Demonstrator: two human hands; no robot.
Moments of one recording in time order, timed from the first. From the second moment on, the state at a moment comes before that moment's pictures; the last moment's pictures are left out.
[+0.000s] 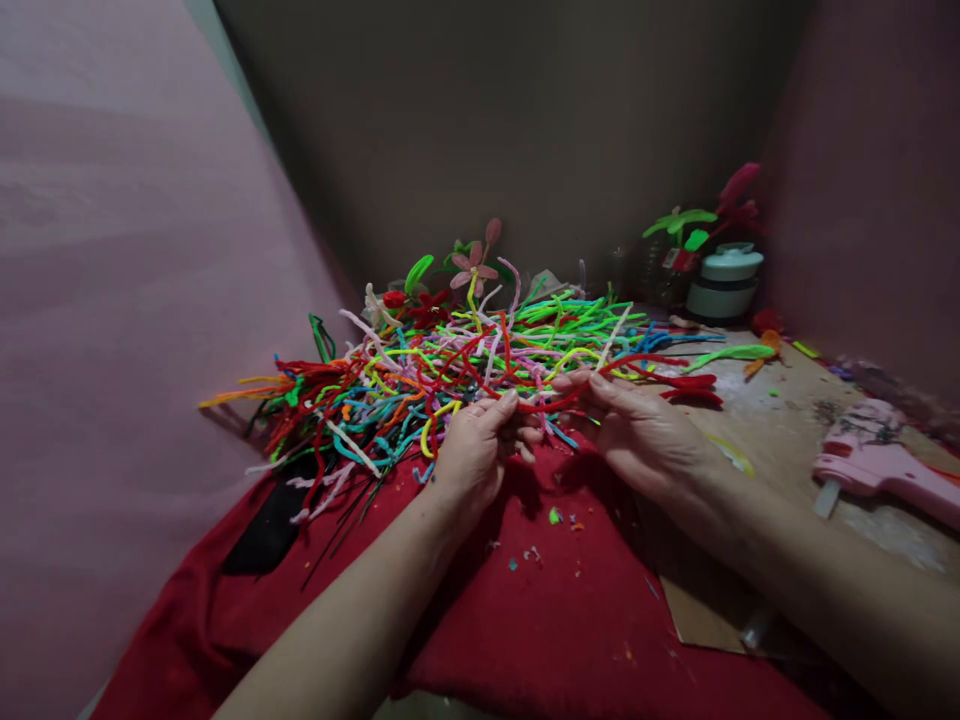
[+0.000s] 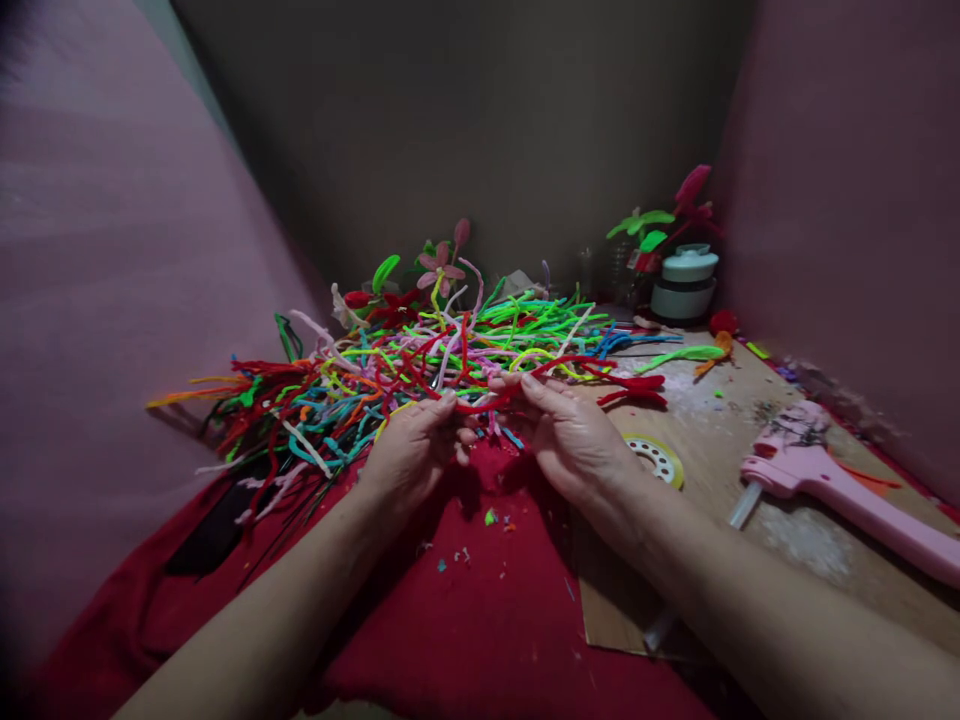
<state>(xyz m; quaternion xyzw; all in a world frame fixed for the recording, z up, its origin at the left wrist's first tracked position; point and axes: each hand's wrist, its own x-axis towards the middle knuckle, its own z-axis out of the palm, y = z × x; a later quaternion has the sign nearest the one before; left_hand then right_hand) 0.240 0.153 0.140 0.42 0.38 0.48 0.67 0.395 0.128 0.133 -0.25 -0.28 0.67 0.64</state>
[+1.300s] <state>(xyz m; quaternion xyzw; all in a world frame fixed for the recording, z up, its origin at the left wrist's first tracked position) 0.239 0.144 0.159 0.38 0.27 0.58 0.67 0.379 0.106 0.139 -0.51 -0.56 0.54 0.37</state>
